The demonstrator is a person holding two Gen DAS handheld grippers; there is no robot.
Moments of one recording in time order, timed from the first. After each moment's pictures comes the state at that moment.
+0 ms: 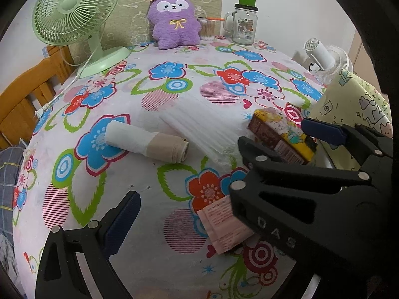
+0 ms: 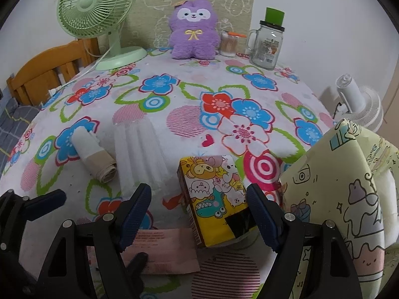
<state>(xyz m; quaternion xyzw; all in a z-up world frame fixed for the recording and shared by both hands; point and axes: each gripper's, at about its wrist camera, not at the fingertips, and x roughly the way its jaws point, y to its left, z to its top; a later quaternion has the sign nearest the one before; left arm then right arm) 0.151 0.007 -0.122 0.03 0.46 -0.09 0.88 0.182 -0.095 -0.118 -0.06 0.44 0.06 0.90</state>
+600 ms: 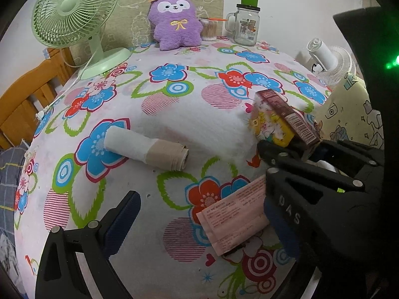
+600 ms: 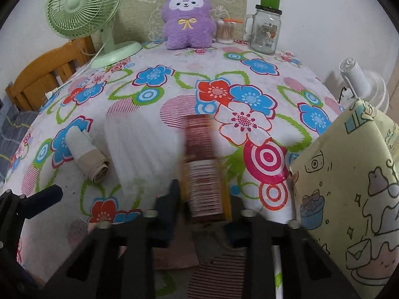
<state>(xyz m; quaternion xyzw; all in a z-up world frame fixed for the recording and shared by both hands) 0.158 0.004 -0.122 0.04 0.46 -0.08 0.88 0.191 -0.105 -0.128 -0.03 0.46 0.07 0.88</state>
